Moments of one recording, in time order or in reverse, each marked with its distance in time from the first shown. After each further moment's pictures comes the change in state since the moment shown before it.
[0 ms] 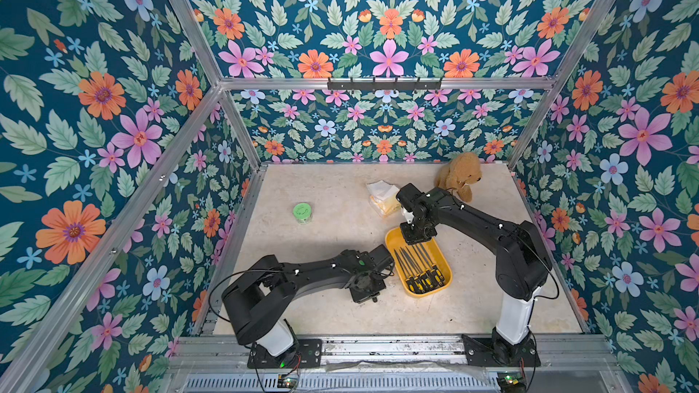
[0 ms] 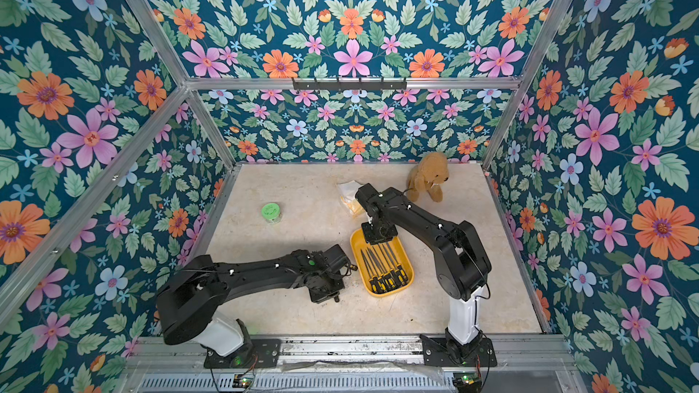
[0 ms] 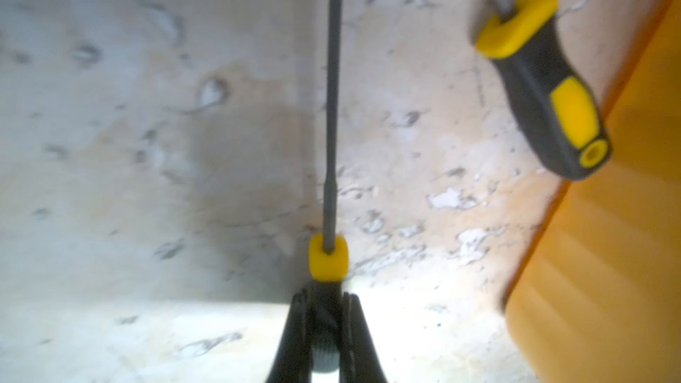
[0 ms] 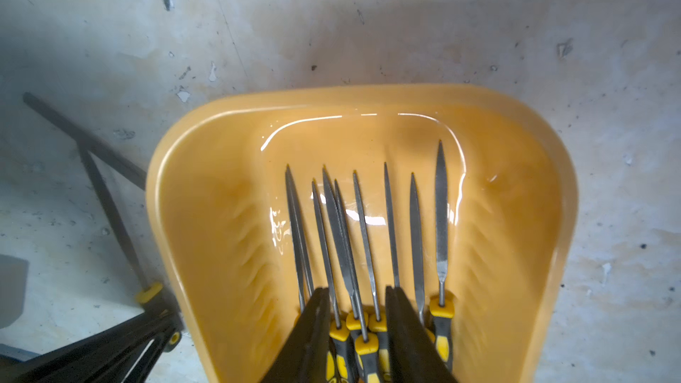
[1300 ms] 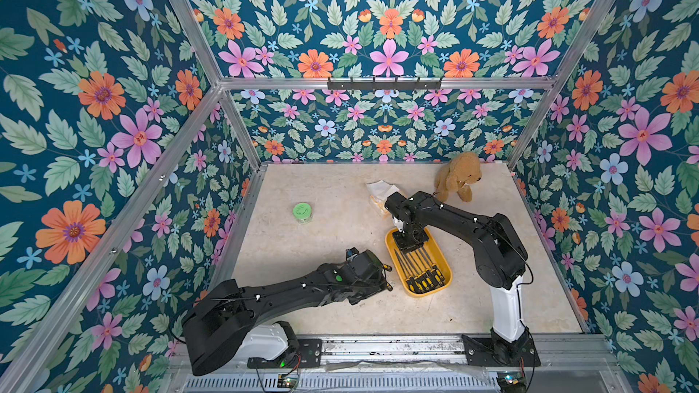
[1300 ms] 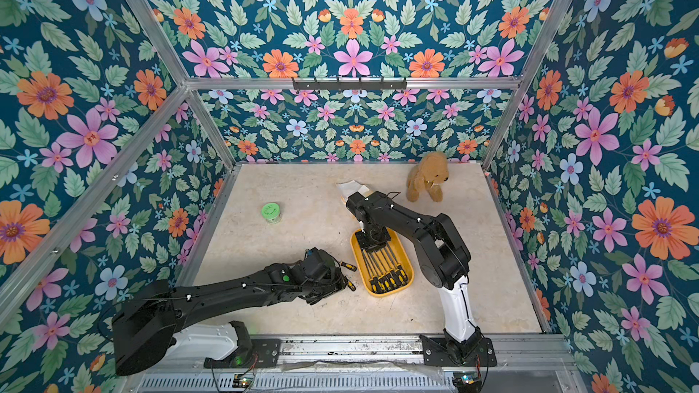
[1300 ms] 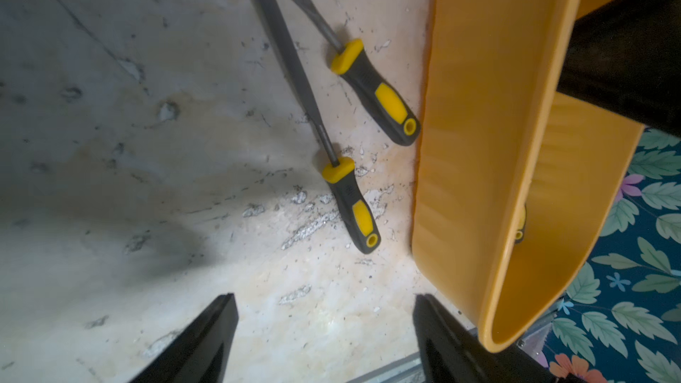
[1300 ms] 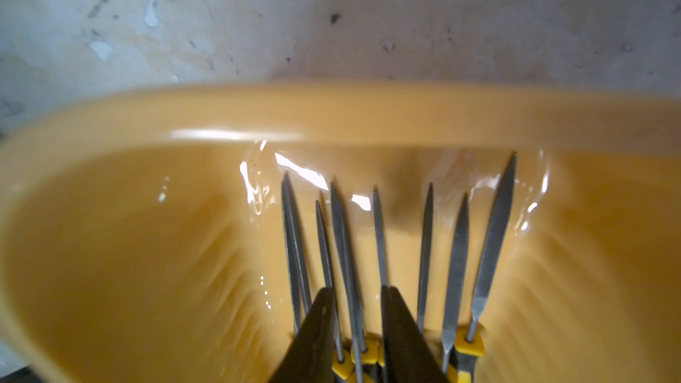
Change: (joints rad) left arm -0.032 -0.179 -0.140 0.250 -0.049 -0.003; right arm 0.041 0.160 0.060 -0.054 0.007 -0.031
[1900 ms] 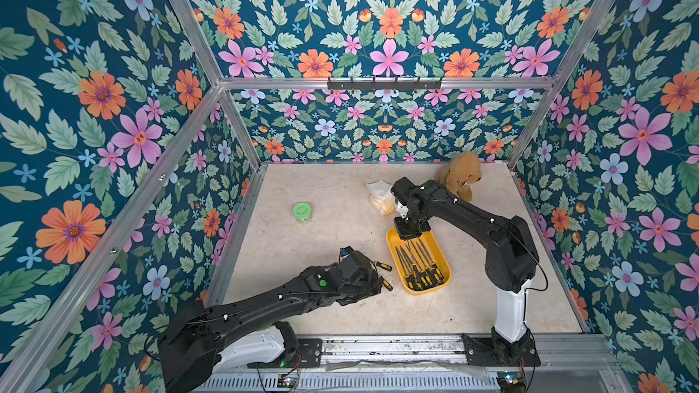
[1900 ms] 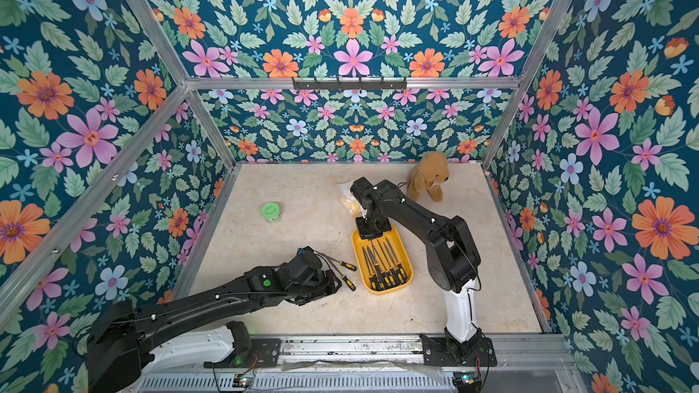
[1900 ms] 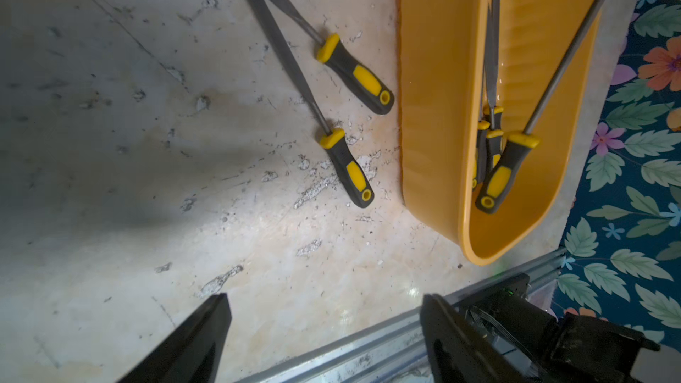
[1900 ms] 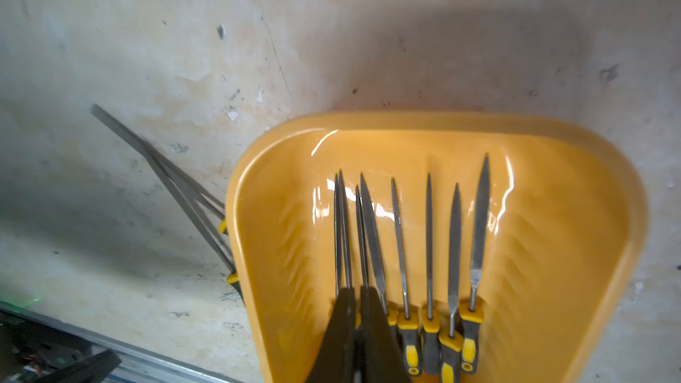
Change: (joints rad) left arm 0.001 -0.185 -0.042 -0.084 0.010 0.102; right arm -0.021 -0.052 0.071 -0.031 -0.047 0.033
